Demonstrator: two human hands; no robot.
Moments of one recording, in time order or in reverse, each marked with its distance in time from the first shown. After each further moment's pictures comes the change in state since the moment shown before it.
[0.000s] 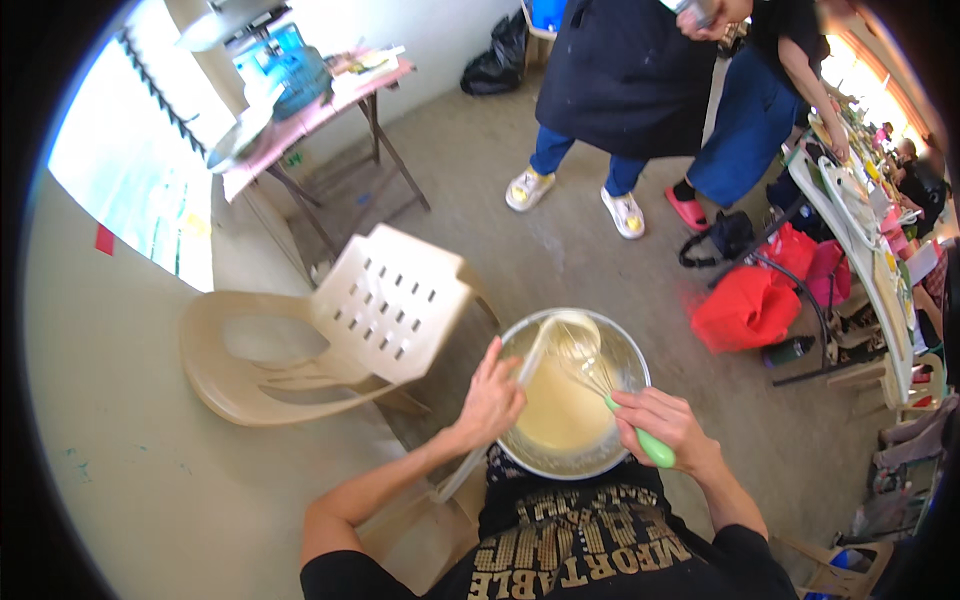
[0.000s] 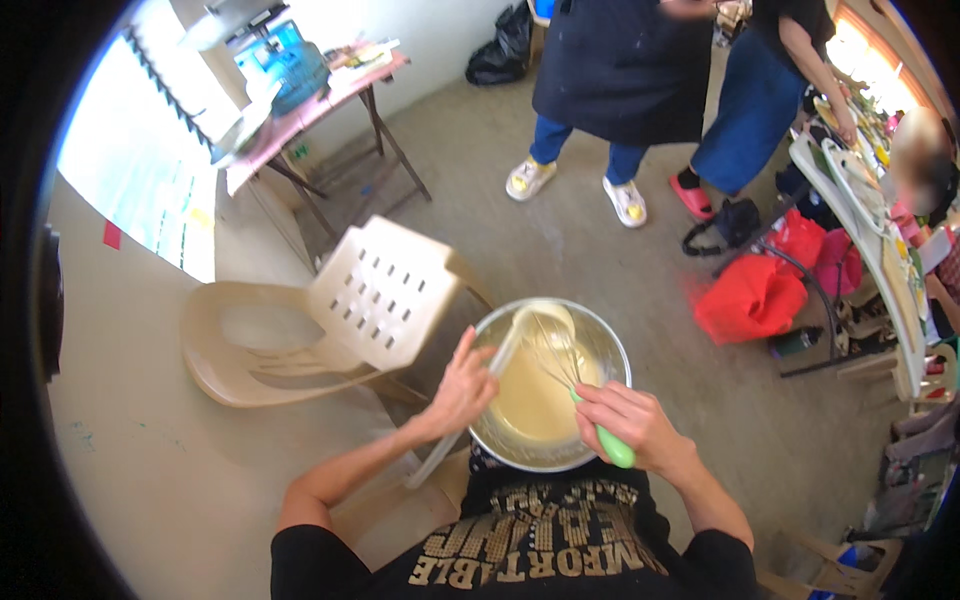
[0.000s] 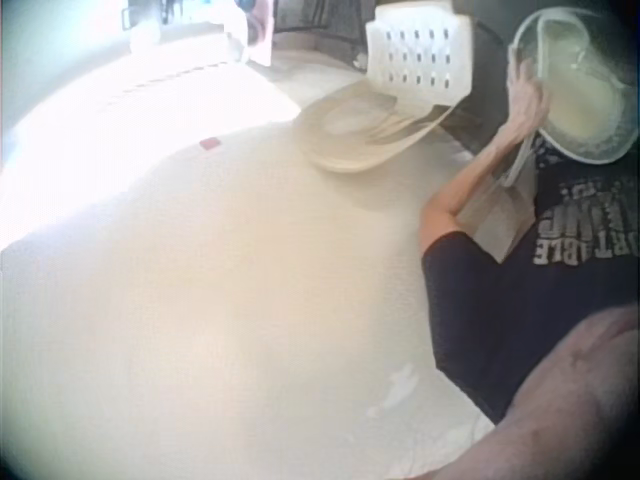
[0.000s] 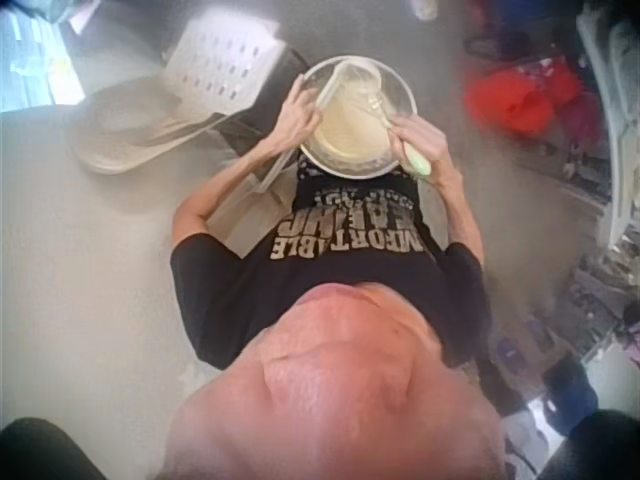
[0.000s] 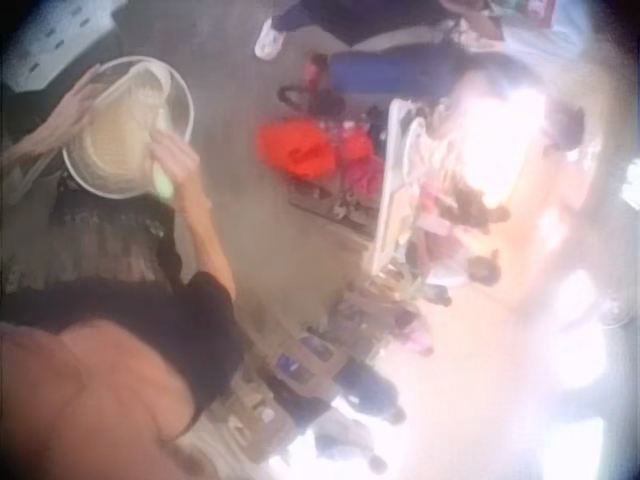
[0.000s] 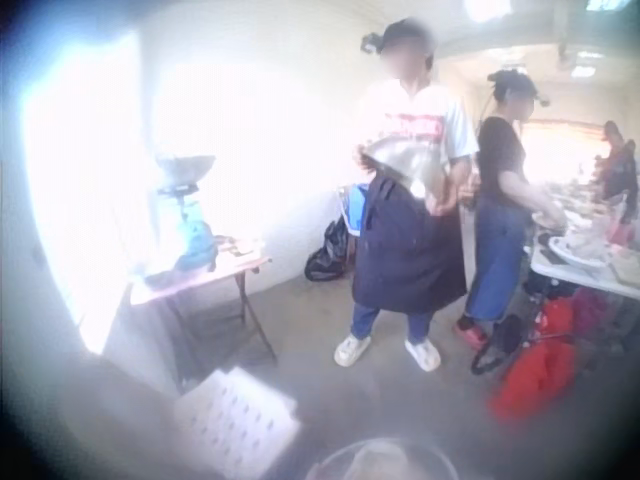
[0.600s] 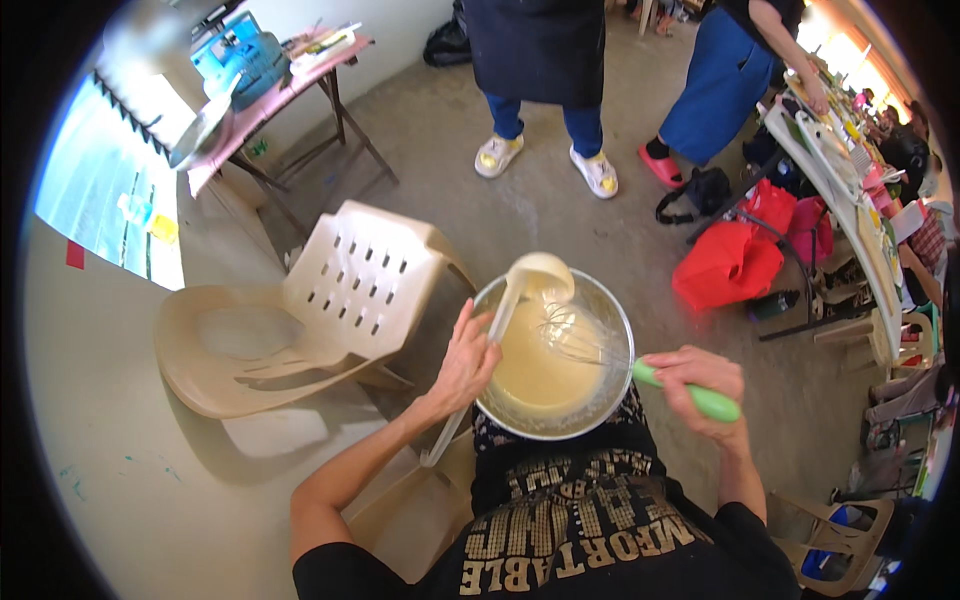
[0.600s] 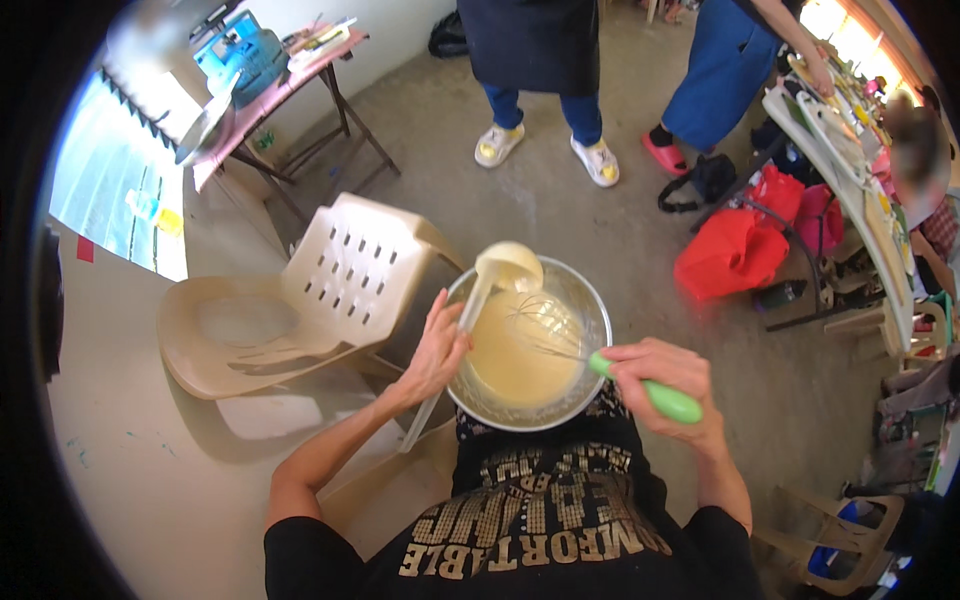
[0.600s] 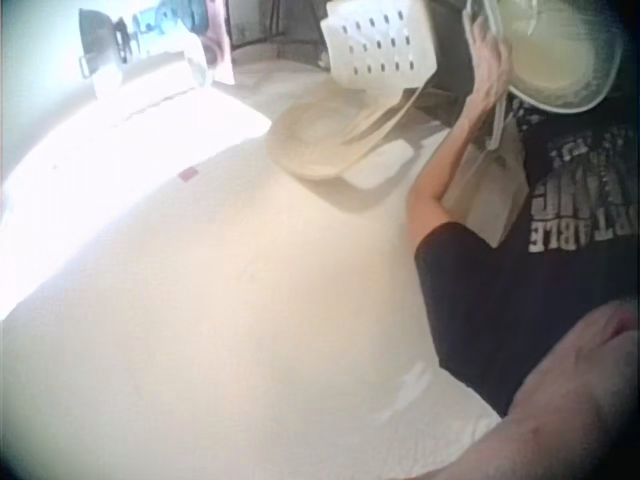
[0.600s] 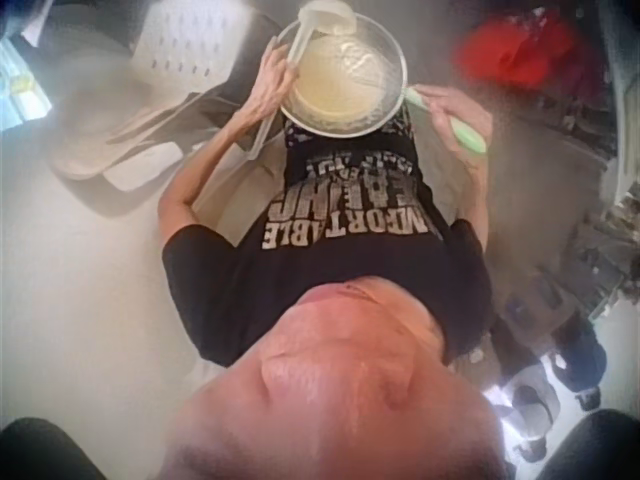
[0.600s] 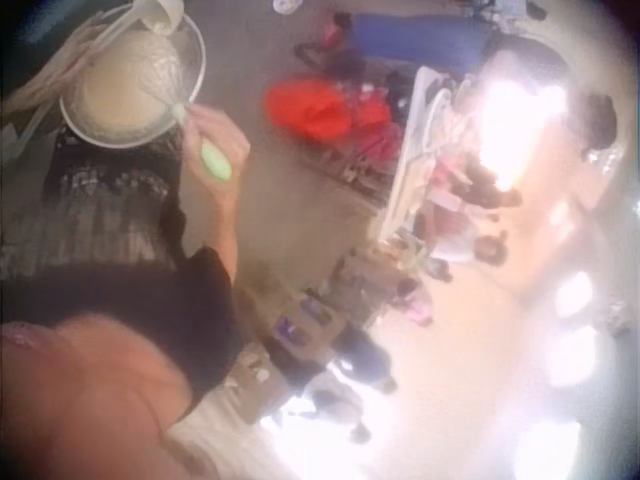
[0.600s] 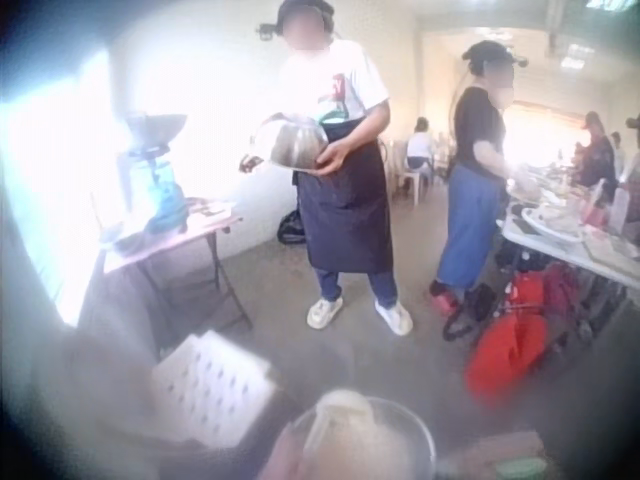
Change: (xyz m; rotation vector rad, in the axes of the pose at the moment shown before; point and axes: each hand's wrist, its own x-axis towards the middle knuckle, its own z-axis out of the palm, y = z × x) left_hand 0.002 -0.005 0.002 -0.208 -0.004 0.024; right_hand -0.025 -0.021 -0.045 0.242 0.137 0.294
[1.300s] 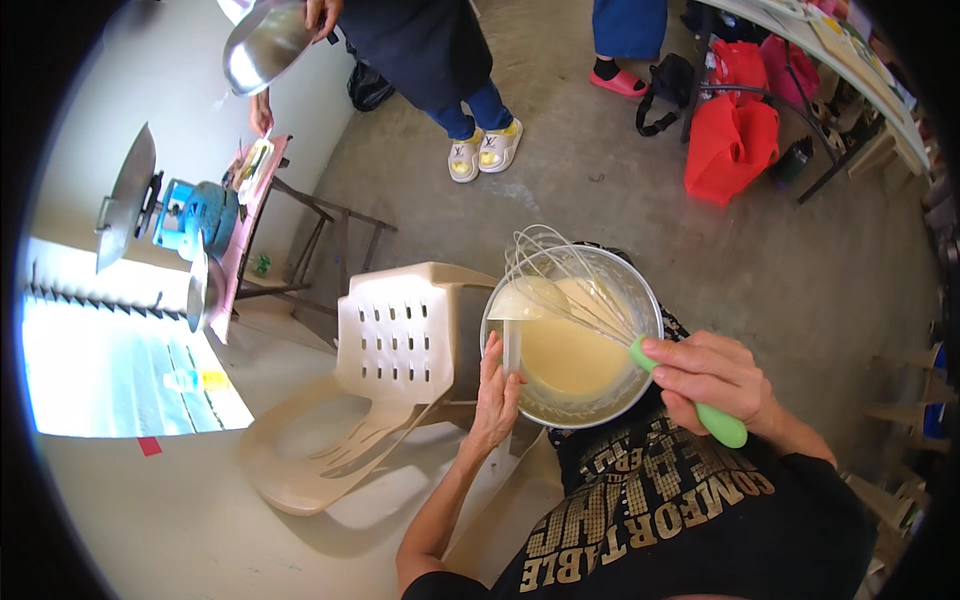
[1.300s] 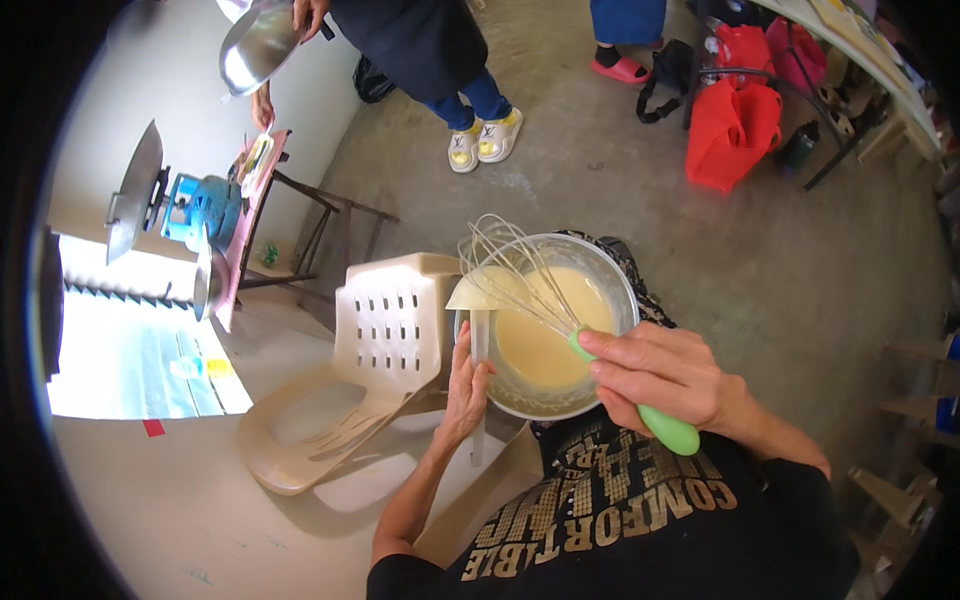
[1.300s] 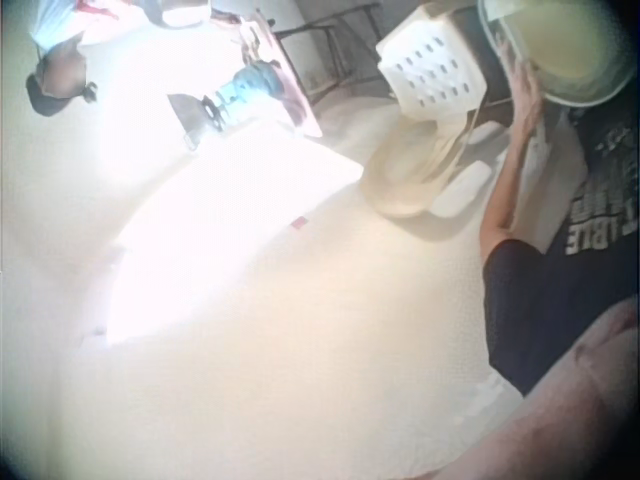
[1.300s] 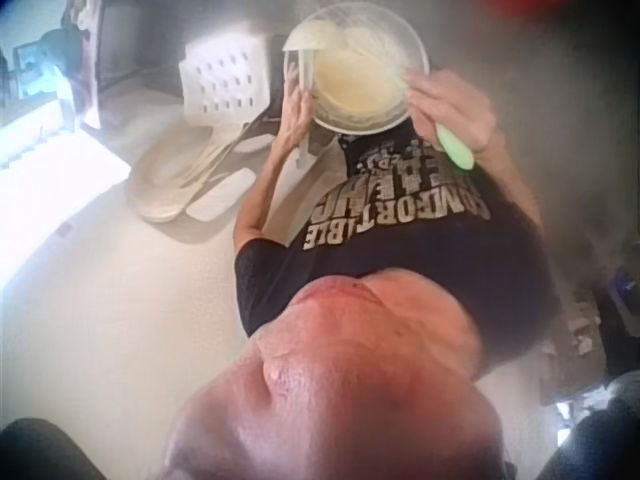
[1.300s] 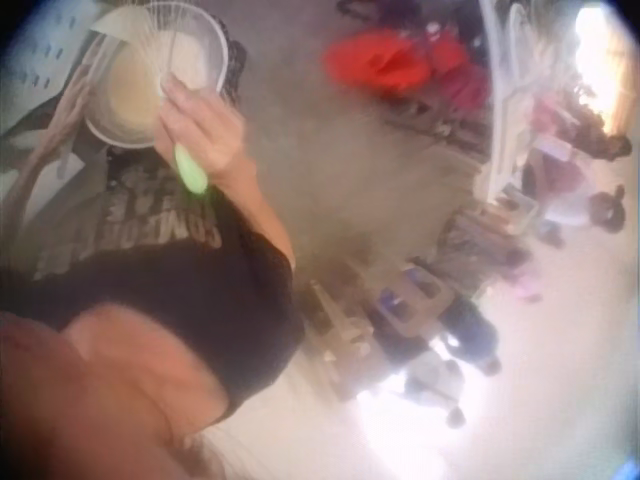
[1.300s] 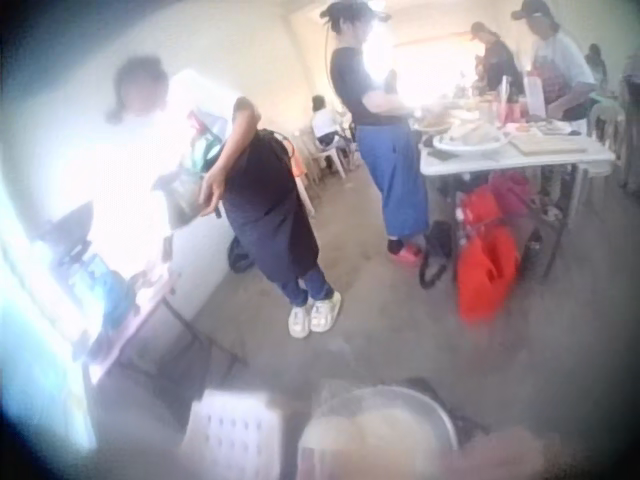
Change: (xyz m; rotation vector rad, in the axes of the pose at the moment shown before) left_hand -0.010 0.006 -0.015 -0.191 -0.139 0.041; right_hand -0.014 -0.017 0.023 -0.210 0.365 -0.312
